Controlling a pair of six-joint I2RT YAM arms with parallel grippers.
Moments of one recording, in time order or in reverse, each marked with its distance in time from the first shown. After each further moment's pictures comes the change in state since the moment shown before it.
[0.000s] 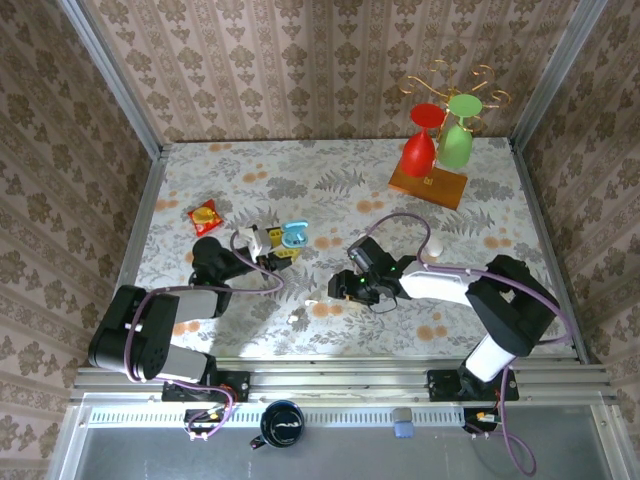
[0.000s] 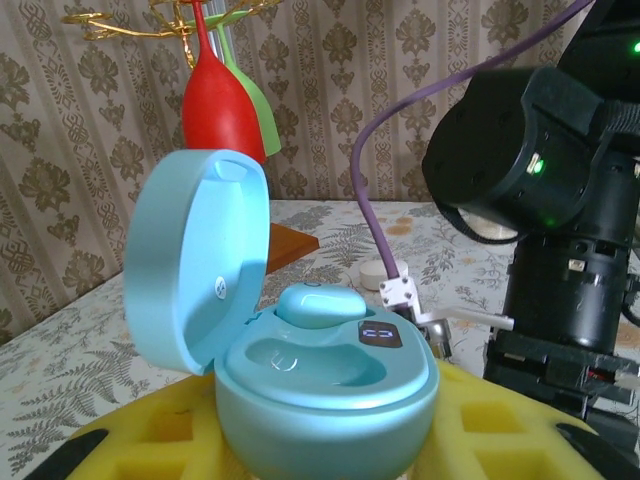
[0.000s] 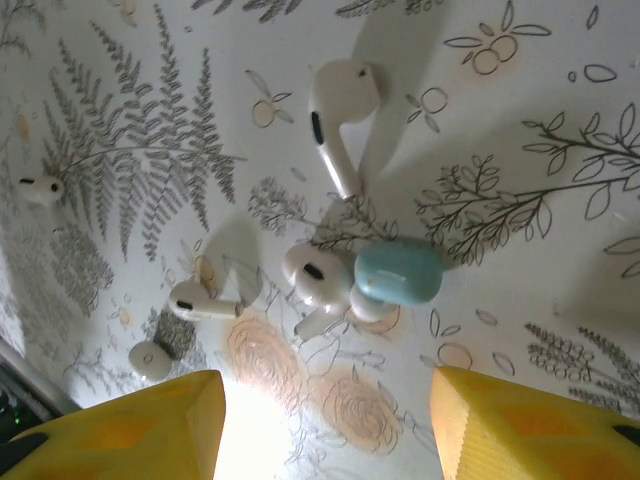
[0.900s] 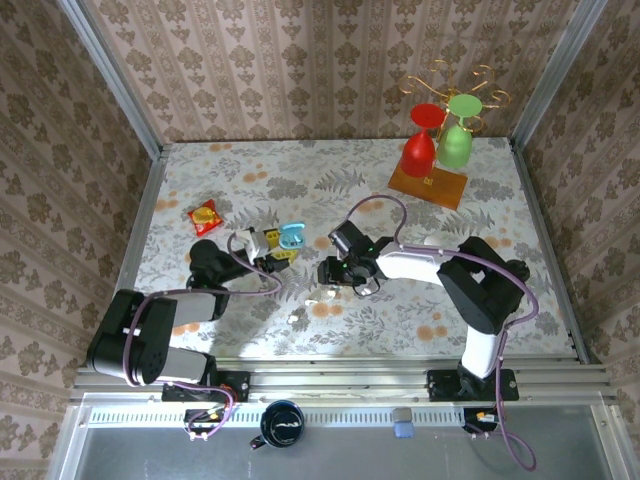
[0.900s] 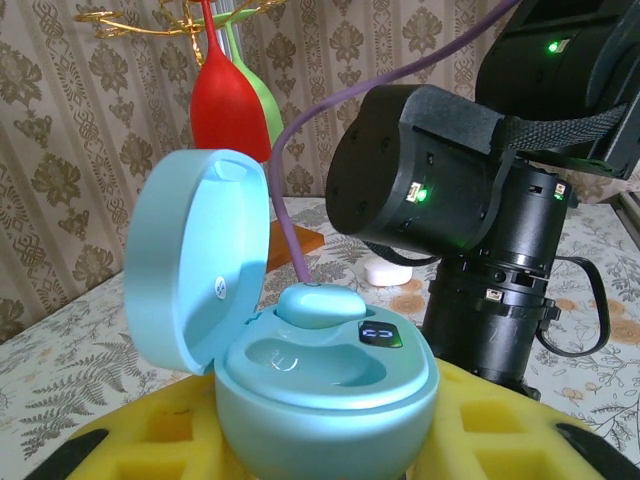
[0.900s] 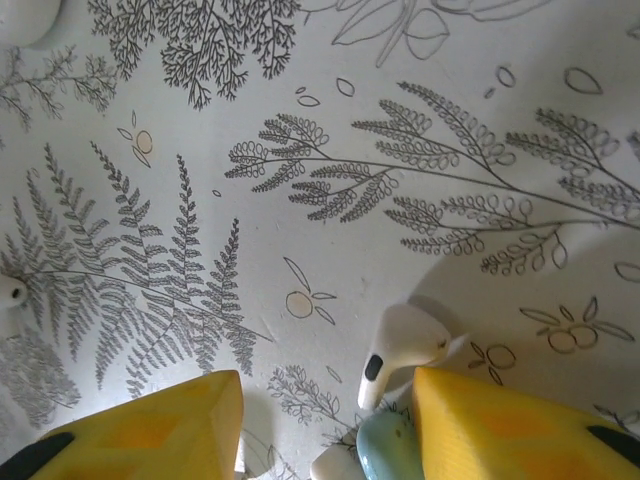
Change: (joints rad) left arm 0.017 -0.024 -0.026 0.000 -0.001 0.000; right arm -0.003 0.190 0.266 -0.130 0.092 -0.179
